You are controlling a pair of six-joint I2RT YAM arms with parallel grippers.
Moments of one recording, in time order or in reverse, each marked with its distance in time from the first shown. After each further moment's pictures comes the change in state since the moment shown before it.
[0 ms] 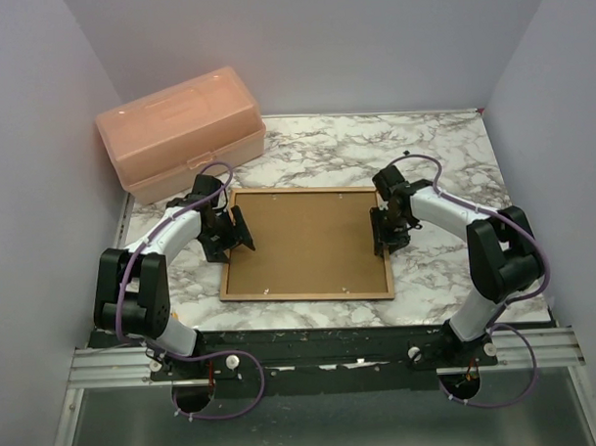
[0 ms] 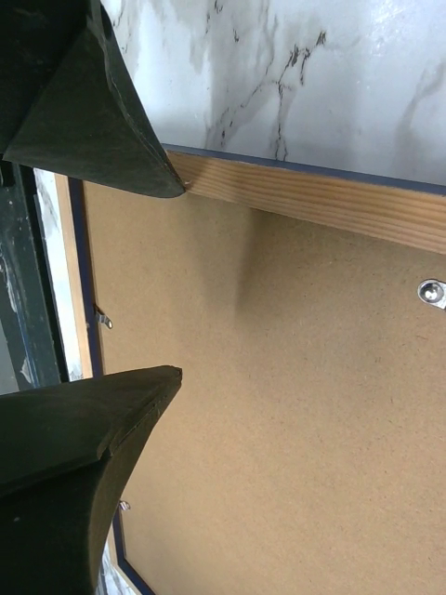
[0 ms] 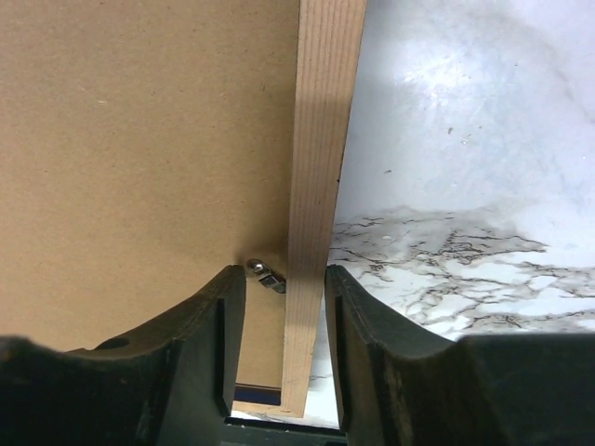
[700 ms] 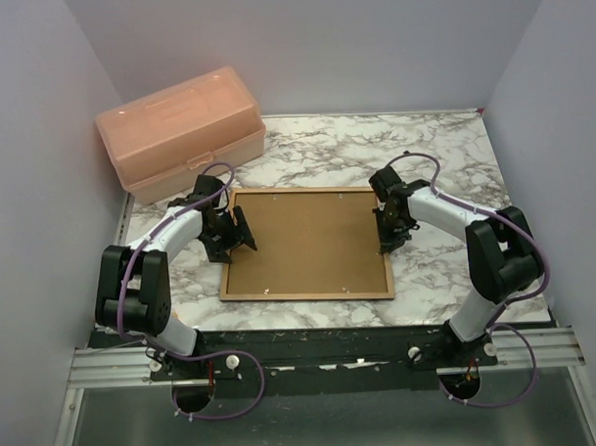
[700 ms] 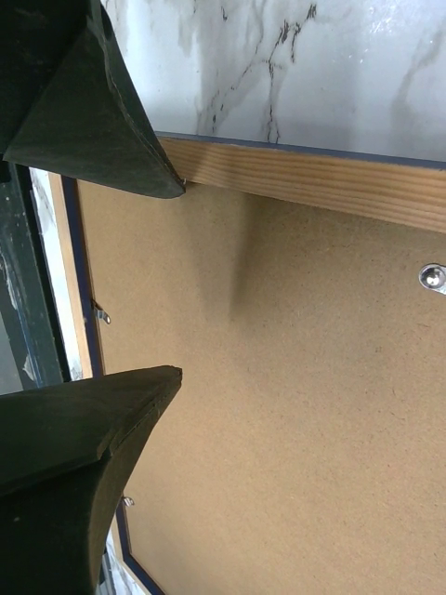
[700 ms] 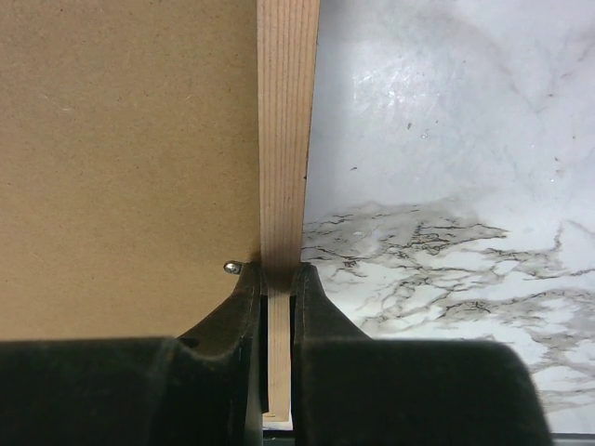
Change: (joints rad) left arm 0.000 0.019 -0.003 0.020 0.021 0.000; right arm 0.020 0.005 0.006 -0.018 0.120 0.004
